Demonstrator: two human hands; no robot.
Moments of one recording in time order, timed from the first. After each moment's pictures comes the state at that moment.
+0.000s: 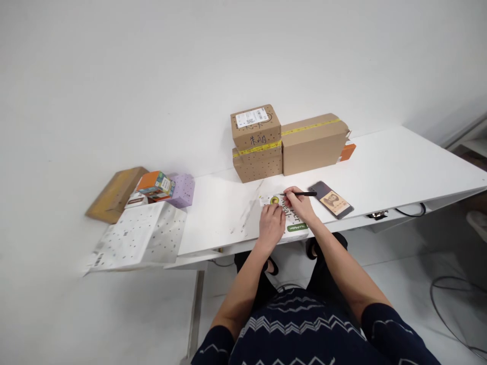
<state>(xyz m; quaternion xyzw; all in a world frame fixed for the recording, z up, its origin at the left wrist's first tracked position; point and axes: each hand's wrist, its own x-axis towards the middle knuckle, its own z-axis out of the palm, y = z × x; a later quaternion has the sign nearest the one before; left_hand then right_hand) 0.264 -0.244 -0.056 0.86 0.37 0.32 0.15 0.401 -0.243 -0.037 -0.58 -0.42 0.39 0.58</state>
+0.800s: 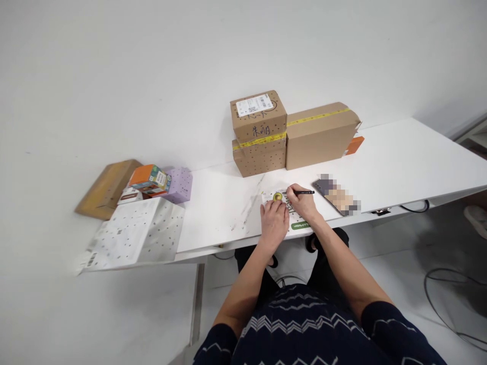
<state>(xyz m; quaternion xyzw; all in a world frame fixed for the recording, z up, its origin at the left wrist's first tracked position) 0.263 -0.248 -0.058 0.86 0.44 0.26 0.02 0.397 -0.233 -0.048 -0.66 -0.52 0.21 0.49</state>
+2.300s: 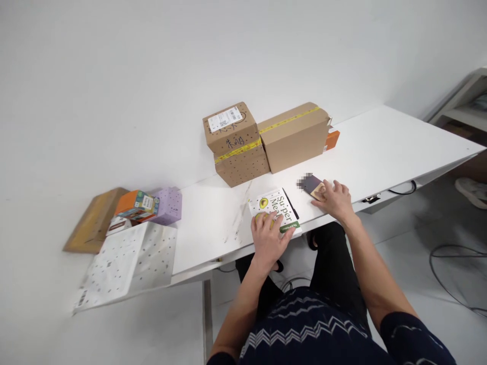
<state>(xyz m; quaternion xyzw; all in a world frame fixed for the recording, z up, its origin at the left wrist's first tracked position) 0.261 -0.278 -0.045 0.89 0.38 0.27 0.00 0.529 -0.301 -0.107 -0.85 -0.48 -0.01 0.21</state>
